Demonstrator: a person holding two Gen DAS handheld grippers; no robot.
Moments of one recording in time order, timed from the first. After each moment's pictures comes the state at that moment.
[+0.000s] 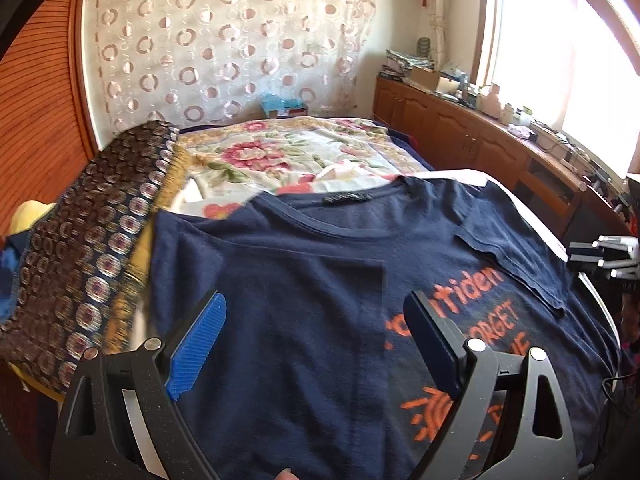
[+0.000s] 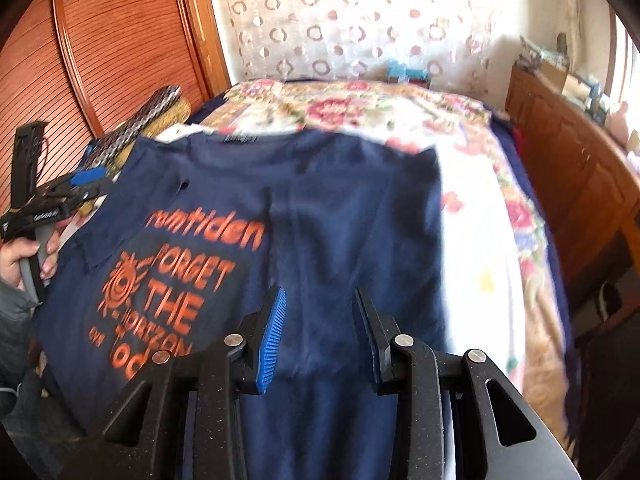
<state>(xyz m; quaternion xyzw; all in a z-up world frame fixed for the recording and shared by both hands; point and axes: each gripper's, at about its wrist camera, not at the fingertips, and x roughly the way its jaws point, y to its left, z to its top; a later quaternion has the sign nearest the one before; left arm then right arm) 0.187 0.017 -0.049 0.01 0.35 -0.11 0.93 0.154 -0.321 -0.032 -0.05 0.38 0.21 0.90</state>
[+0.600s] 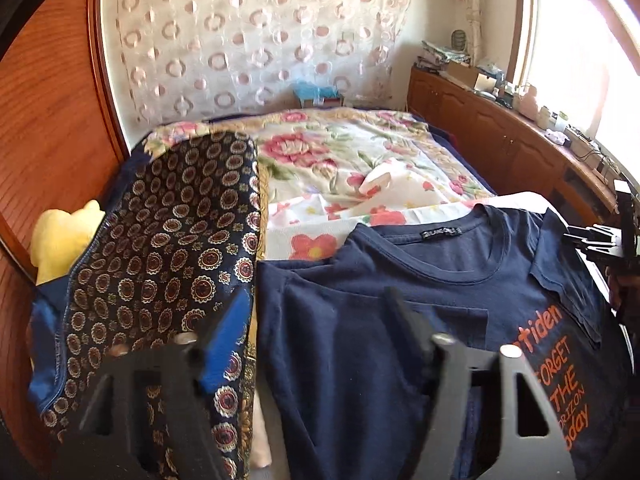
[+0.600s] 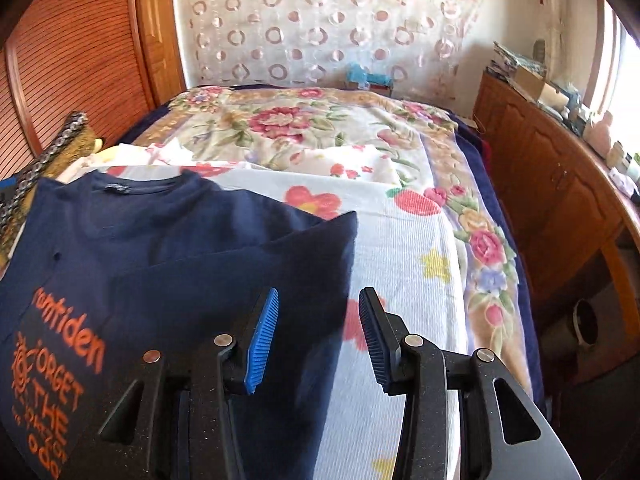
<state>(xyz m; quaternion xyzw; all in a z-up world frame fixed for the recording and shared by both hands) 0.260 0.085 -0.036 0.01 0.39 -0.06 0.92 0.271 -0.321 -0.061 -0.07 0.38 0.14 0.91</state>
